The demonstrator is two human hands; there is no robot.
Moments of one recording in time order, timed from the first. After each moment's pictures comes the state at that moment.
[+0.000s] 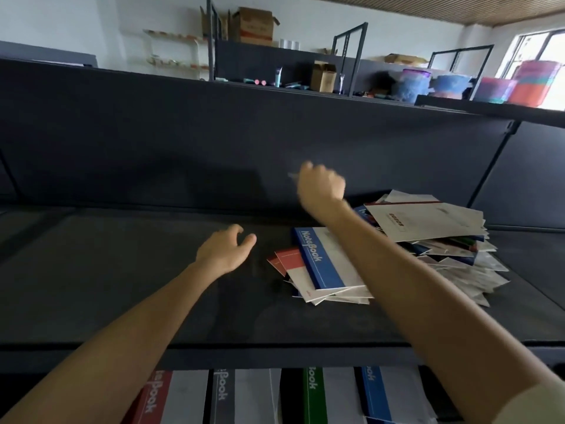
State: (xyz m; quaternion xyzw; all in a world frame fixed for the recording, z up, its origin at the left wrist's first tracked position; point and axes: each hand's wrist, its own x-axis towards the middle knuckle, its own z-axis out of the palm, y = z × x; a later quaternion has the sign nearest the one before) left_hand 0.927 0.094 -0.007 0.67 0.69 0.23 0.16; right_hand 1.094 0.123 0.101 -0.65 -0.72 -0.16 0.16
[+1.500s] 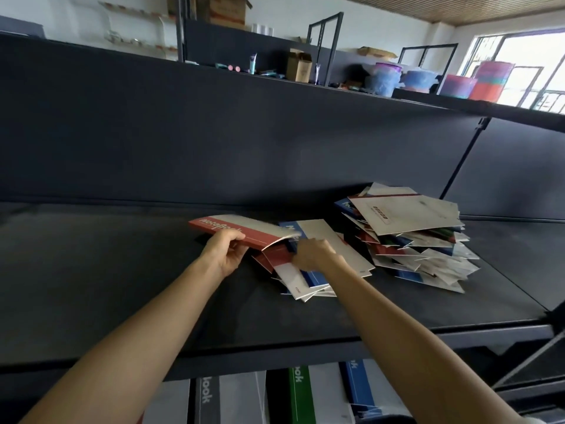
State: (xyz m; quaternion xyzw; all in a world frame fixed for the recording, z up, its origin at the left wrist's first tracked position) left_hand 0.958 0.106 -0.008 0.16 0.45 0.56 0.68; right_hand 1.132 0.139 -0.025 -0.69 -0.72 0.02 -0.10
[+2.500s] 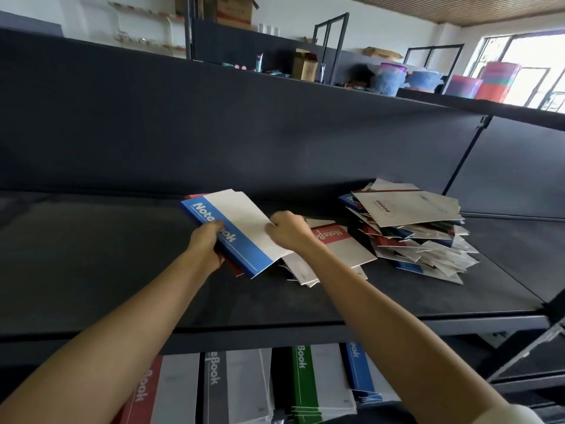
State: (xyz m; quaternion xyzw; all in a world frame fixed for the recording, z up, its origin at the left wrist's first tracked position) left_hand 0.925 0.084 -0.007 0.12 0.47 0.61 0.62; right_hand 1.070 0.097 0.022 -0.65 -0.75 0.11 0.10
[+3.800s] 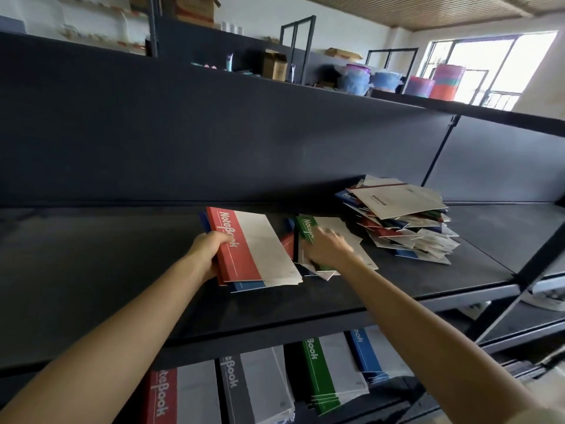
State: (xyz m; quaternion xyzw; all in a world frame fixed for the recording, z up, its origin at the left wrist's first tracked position) left_hand 0.880 0.084 -0.010 0.34 0.55 0.43 0.63; right_hand 1.100 0.080 -0.010 -0.75 -0.65 0.05 0.09
